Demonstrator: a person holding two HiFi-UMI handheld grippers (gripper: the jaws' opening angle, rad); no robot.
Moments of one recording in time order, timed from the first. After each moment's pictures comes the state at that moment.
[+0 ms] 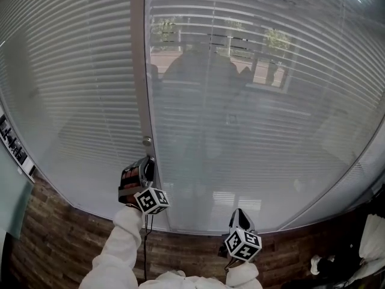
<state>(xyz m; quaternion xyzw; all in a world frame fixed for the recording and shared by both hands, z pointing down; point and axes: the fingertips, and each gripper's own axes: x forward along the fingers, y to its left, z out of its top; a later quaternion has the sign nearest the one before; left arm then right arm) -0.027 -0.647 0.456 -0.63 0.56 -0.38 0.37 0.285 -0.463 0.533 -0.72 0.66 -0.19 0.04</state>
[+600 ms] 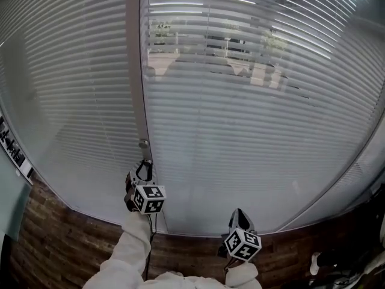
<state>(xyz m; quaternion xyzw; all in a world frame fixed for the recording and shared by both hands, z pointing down) -0.032 -0.645 0.452 -0.73 0.64 -0.21 0.13 0.294 -0.464 0.527 -0.73 0.66 -0.19 0.05</state>
